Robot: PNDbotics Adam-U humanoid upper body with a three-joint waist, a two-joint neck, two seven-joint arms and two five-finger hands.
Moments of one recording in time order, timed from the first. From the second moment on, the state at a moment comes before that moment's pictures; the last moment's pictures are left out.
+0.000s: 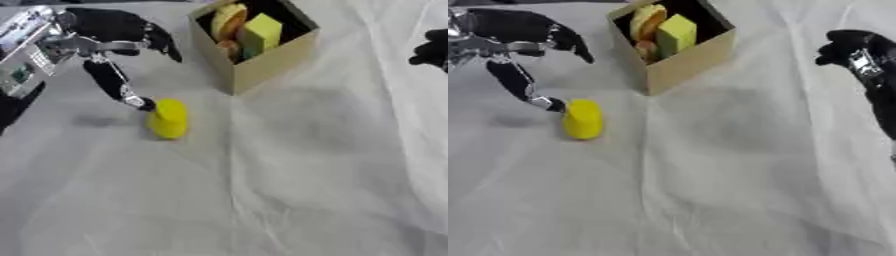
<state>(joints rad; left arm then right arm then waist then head) -0.99 0.76 -0.59 -1.39 -0.51 -0.41 -0.55 -0.31 -0.49 -0.04 -1.82 -0.12 0.00 0.13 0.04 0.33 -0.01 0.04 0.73</state>
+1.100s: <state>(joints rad) -0.97 0.75 -0.61 -1.53 -0.45 -0.12 -0.74 -0.31 -0.49 -0.04 -1.82 -0.12 0.00 0.13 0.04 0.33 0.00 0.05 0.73</state>
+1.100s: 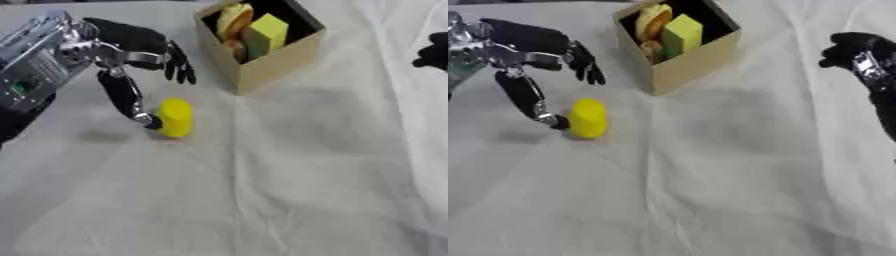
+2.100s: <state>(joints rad) -0.94 0.68 -0.60 -1.33 -0.58 -0.17 -0.66 -0.31 -0.48 -0.04 -1.82 -0.12 0.00 0.13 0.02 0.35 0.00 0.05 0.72</state>
